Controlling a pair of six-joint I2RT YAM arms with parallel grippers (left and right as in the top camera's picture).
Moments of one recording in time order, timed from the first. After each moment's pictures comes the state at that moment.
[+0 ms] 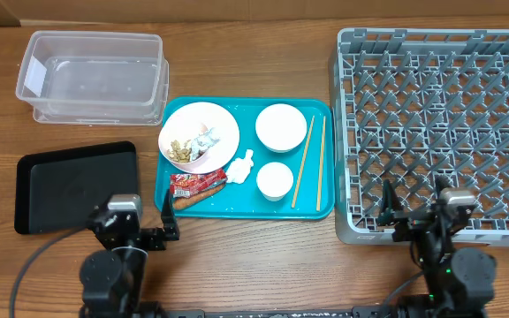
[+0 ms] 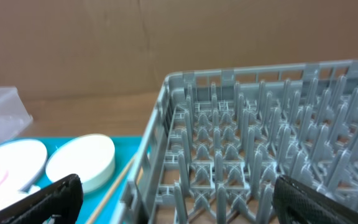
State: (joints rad) left arm -0.01 0.14 0.32 -0.43 0.01 -0.05; right arm 0.05 0.12 0.32 -0.36 -0.04 0.12
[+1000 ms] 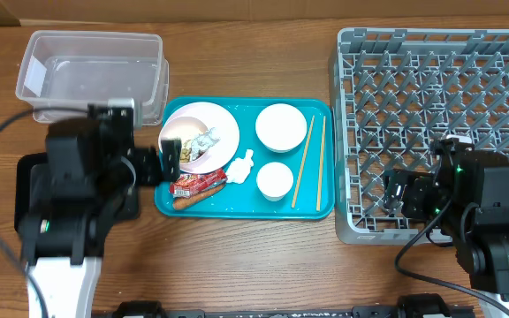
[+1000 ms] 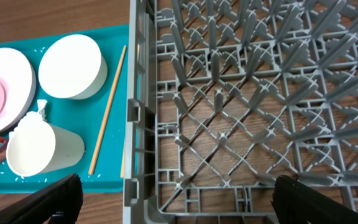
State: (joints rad) left arm -0.01 1.05 1.17 -0.86 0.21 -0.09; right arm 0.05 0.85 1.02 -1.05 -0.06 0.19
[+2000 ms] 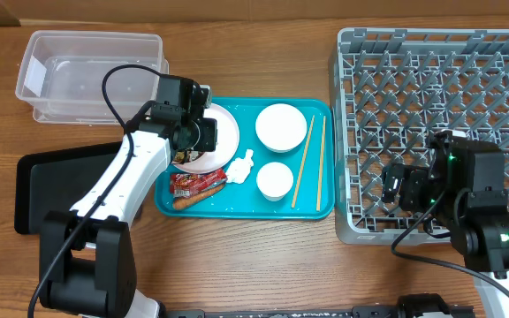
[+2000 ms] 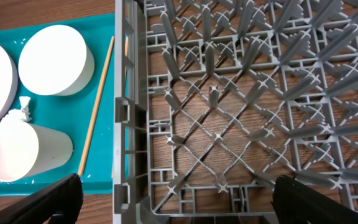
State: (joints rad) left arm -0.20 1.71 1.17 -0.55 0.16 -0.11; right arm 0.05 0.93 1.02 -1.04 -0.04 0.19
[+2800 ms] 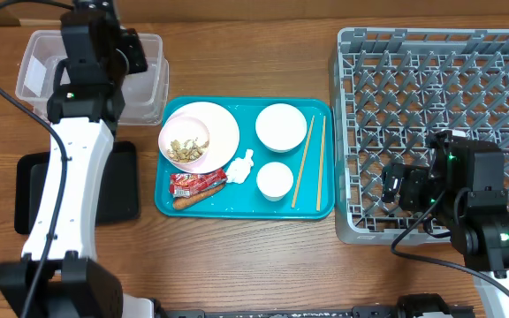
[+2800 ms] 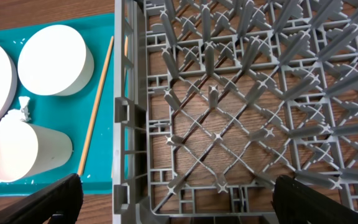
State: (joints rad) left arm 0.03 1.63 1.49 -0.36 -0.09 -0.13; right arm 0.05 0.93 1.02 -1.04 -0.04 0.19
